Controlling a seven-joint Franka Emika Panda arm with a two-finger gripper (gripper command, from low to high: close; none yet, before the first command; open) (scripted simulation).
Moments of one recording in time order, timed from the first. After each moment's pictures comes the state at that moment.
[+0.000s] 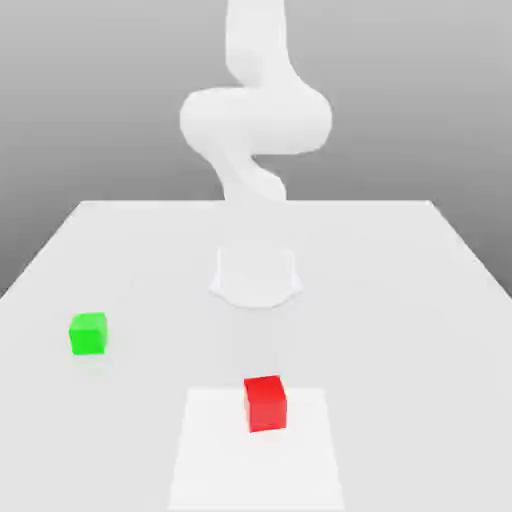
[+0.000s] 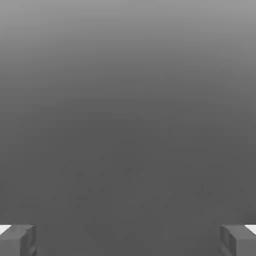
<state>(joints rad) 0.01 -0.73 -0.01 -2.36 0.00 2.35 0.78</state>
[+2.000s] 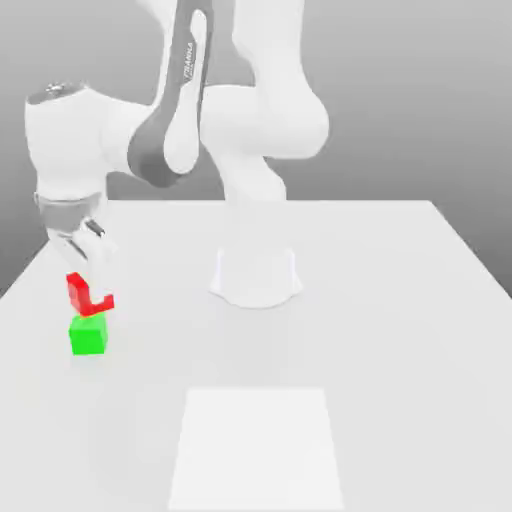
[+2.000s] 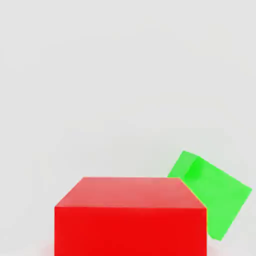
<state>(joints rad) -0.65 -0.27 -0.37 -2.93 -0.21 2.67 1.08</state>
